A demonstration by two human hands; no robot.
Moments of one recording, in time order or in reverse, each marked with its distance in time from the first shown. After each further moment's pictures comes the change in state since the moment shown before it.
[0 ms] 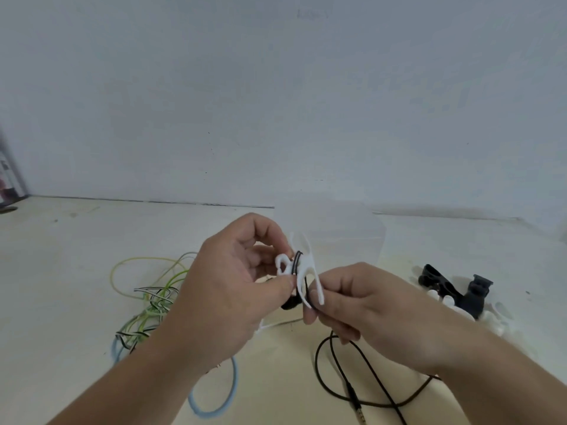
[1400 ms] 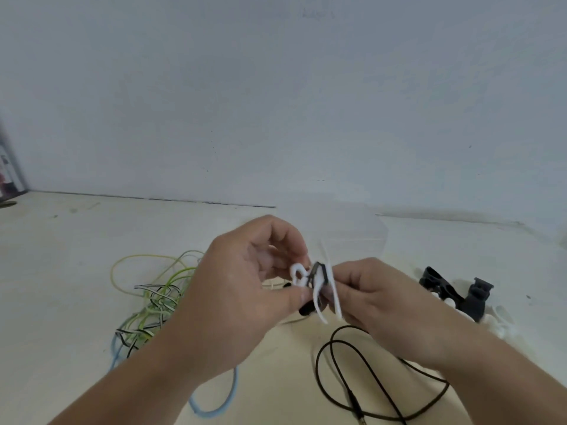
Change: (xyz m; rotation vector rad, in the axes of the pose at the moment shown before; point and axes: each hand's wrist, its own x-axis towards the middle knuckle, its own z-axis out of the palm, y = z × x) left_hand -0.003 0.006 0.001 0.091 -0.080 0.039; right_hand 0.002 0.003 -0.005 -0.172 0.120 0.015
